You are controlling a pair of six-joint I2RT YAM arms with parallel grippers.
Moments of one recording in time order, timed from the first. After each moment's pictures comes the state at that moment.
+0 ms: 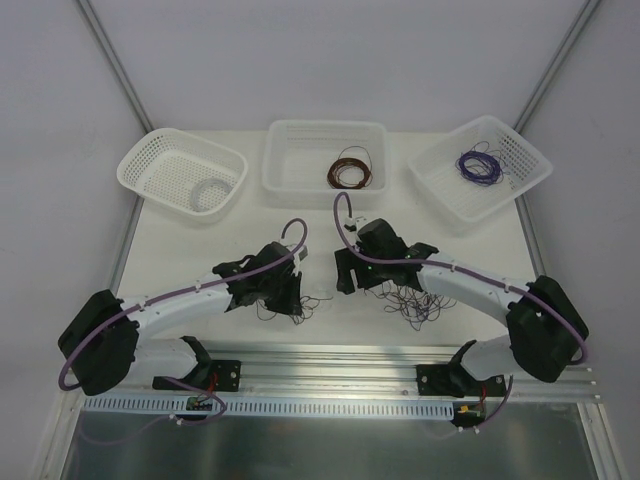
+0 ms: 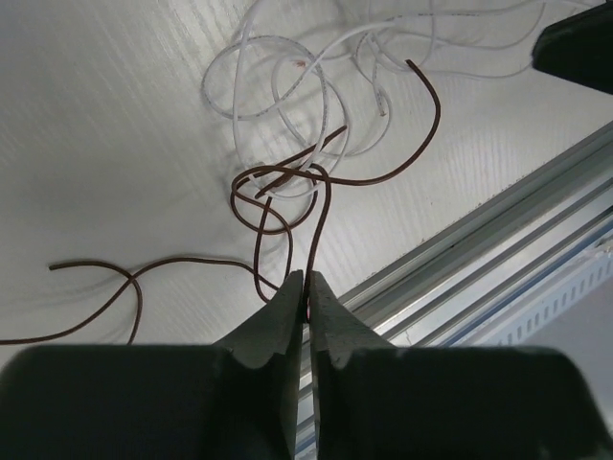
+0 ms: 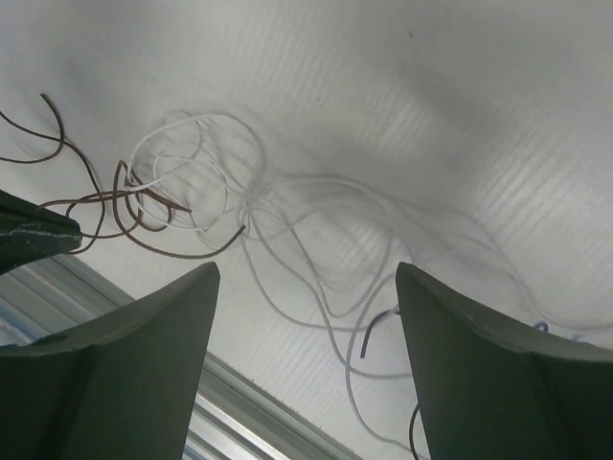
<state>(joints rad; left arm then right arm) -0.83 1.23 0.63 -0.39 0.17 -0.59 0.79 1.37 0.82 -0.36 -0.09 0.40</state>
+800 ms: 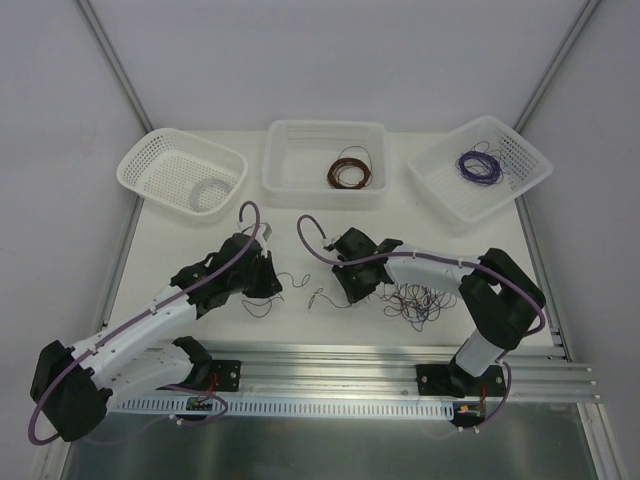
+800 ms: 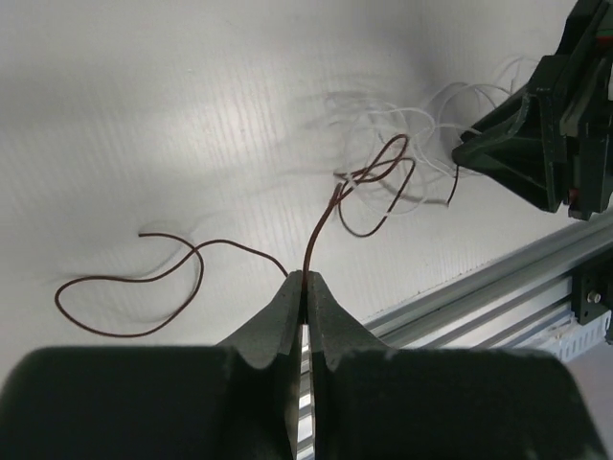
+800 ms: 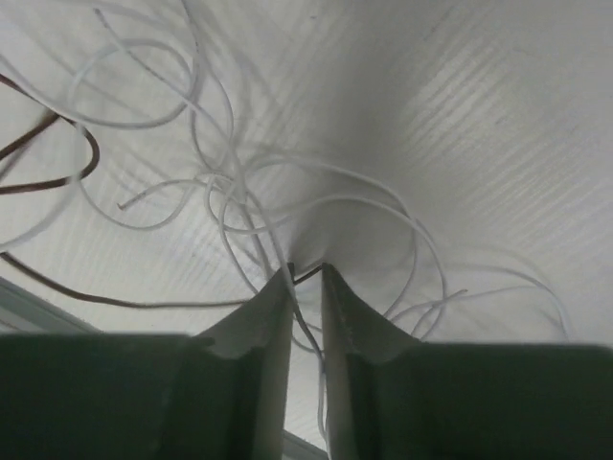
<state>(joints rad) -0.70 0.96 0.63 -0.49 0.04 -0.63 0.87 1.66 0.96 -0.51 -0.06 0.23</state>
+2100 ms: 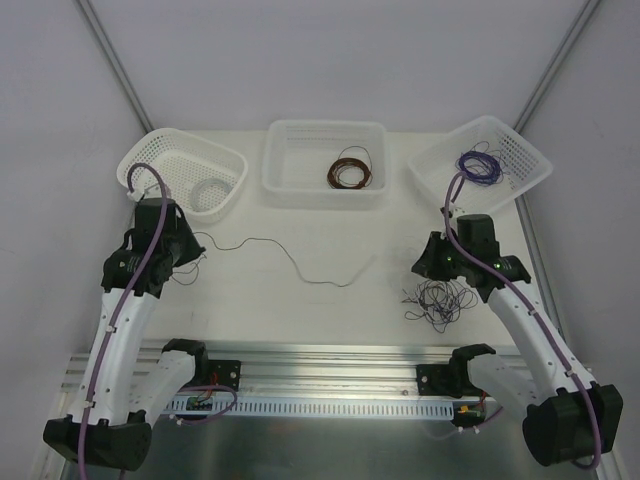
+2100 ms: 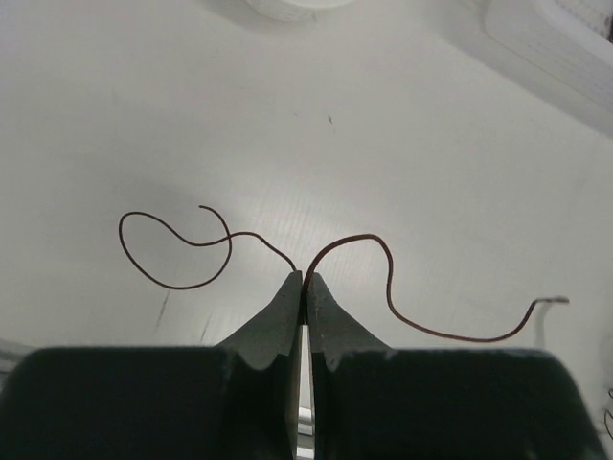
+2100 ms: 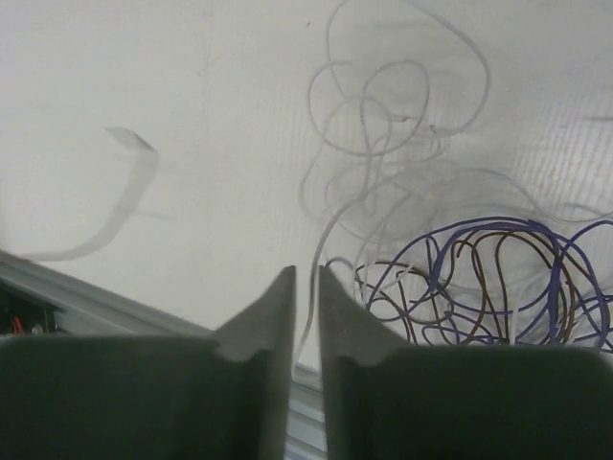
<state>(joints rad) -0.10 0.84 1.02 -0.93 -0.18 -0.48 0.23 0.93 0.75 -0.67 -0.25 0.35</state>
